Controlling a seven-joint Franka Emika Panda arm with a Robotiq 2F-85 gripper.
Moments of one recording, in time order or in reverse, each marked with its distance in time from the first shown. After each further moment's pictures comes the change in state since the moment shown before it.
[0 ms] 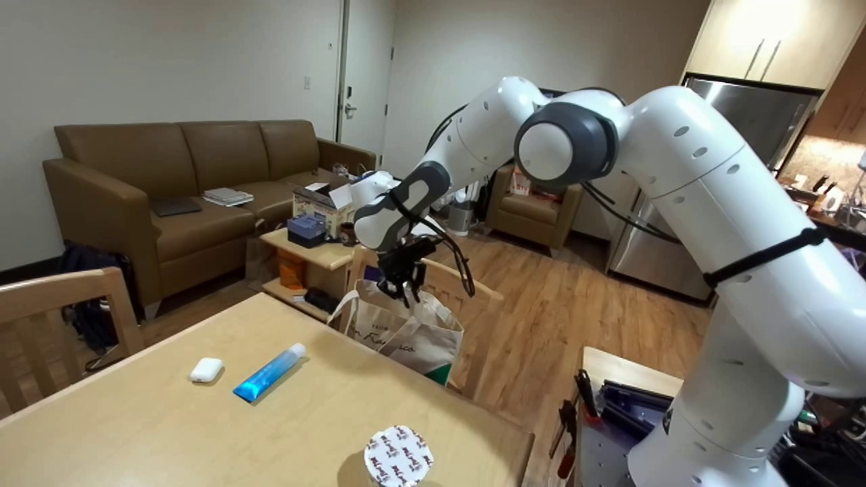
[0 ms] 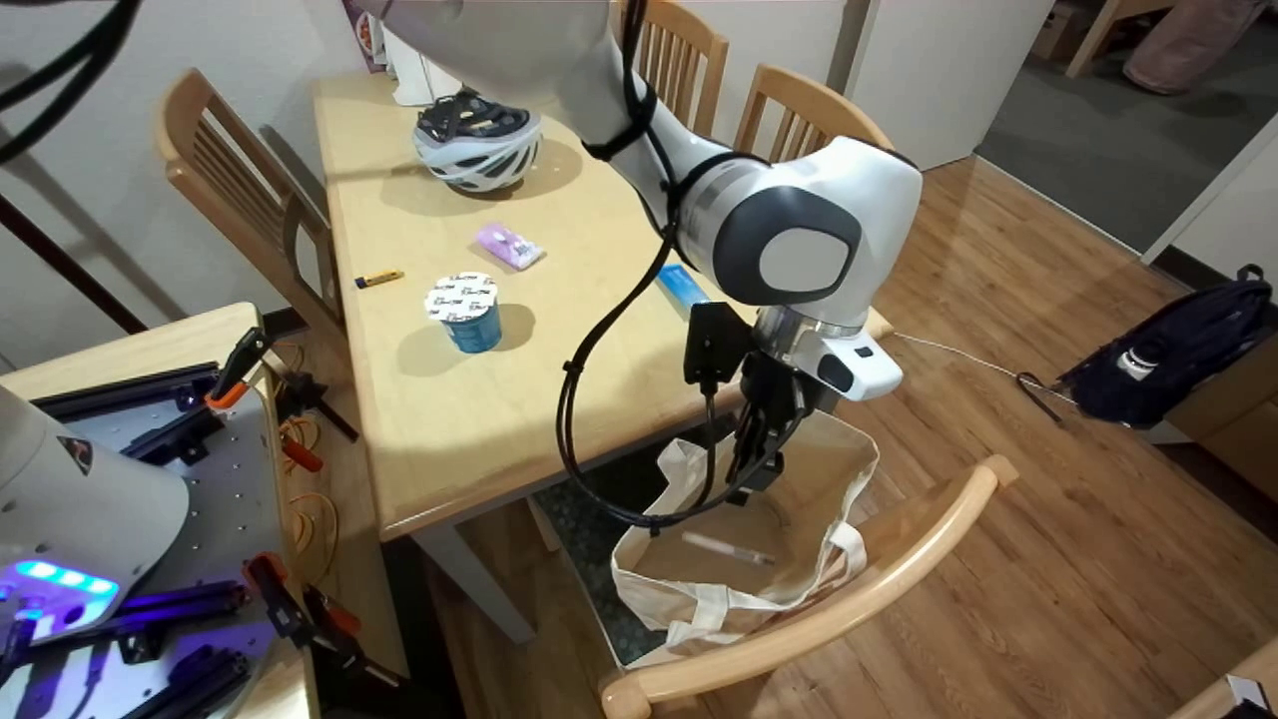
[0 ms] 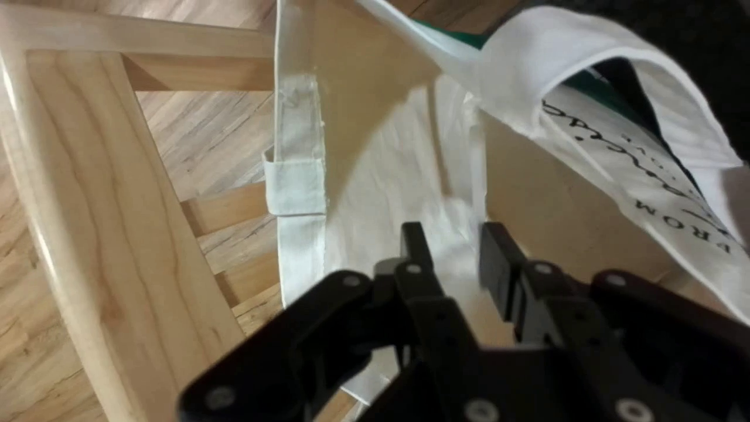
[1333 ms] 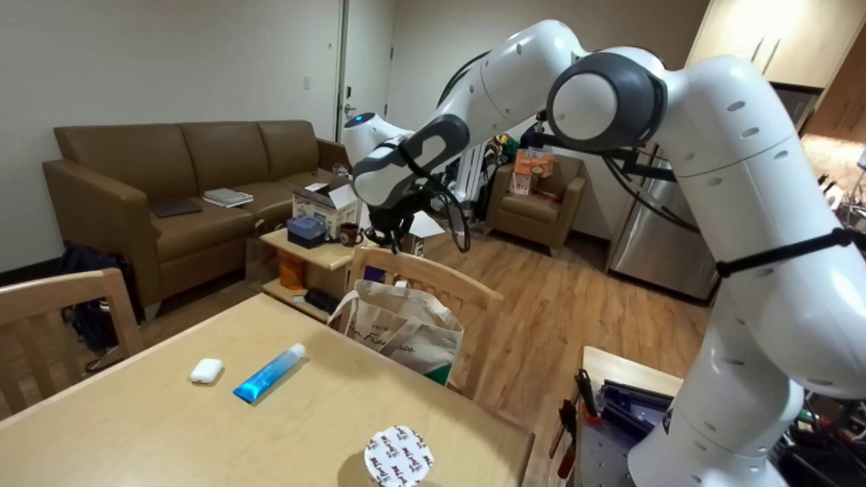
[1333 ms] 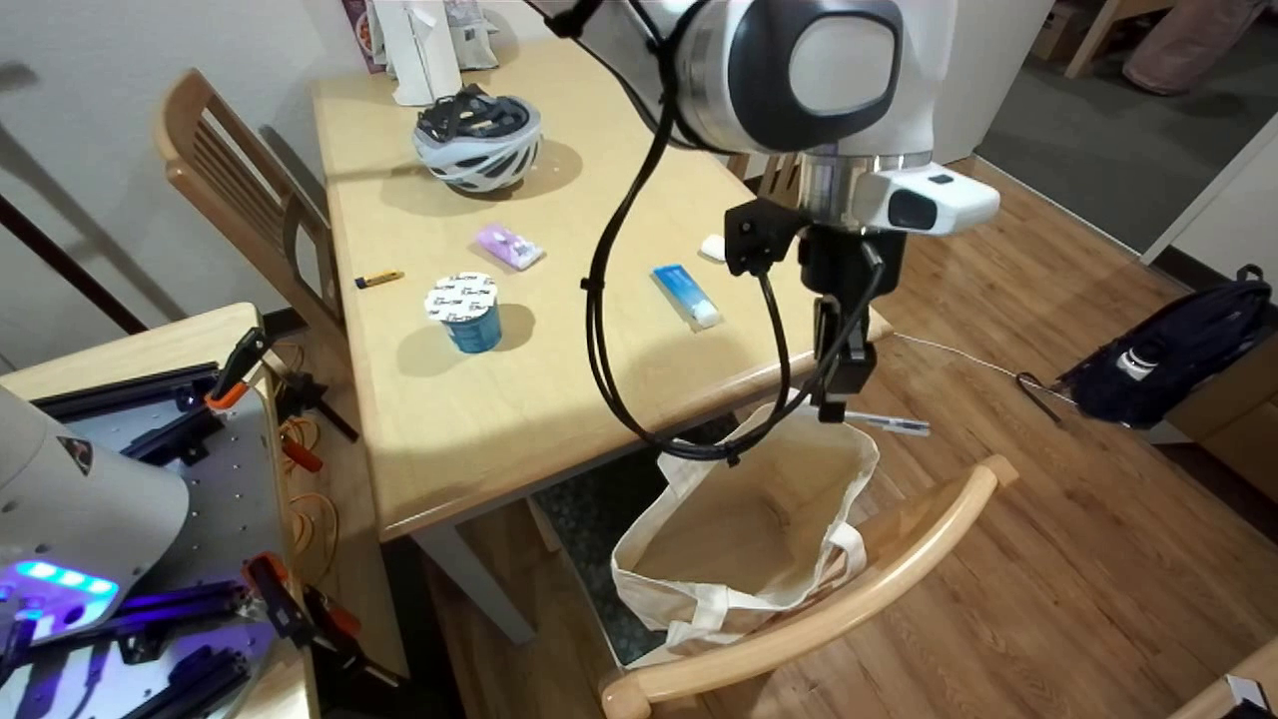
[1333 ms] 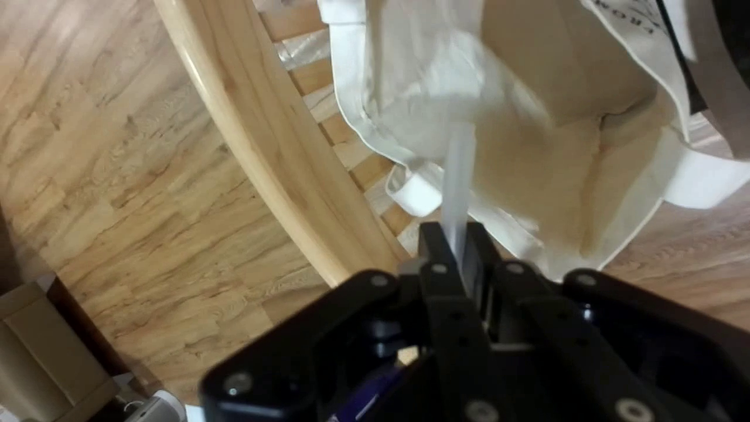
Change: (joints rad) arm 0.056 -0.191 -0.029 -0.034 -0.165 0.085 0.061
